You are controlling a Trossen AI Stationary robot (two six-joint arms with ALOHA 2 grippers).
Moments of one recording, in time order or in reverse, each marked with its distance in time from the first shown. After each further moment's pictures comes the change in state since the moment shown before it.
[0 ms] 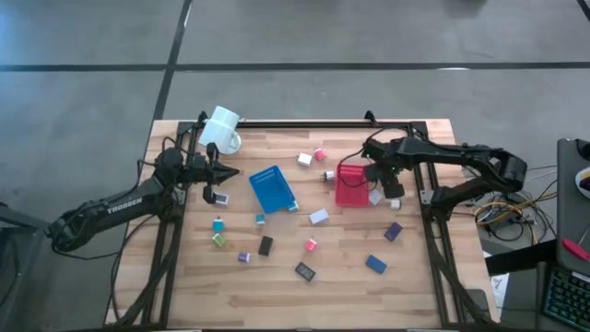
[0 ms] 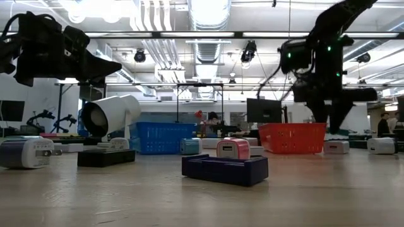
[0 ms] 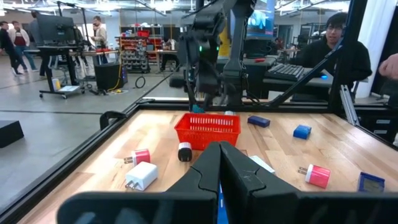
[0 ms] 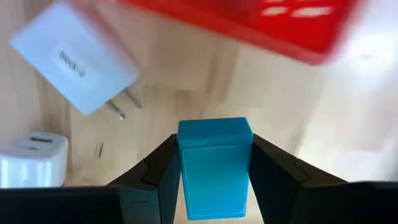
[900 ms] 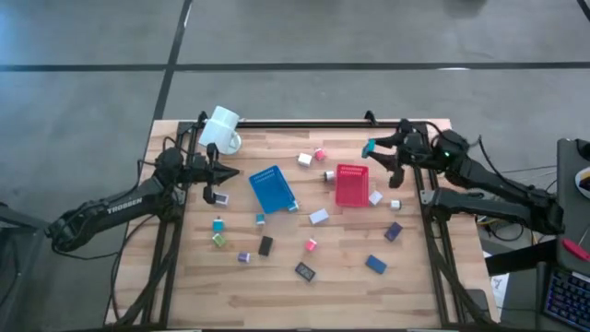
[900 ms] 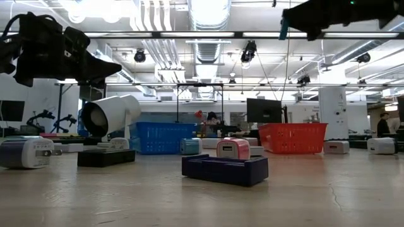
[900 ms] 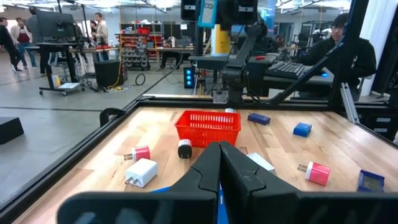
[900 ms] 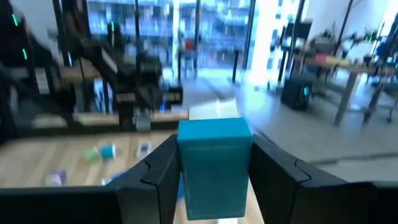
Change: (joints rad) left arm 0.000 0.000 0.000 -0.013 -0.002 0.004; right arm 0.014 -0.756 -0.257 1.011 -0.394 0.638
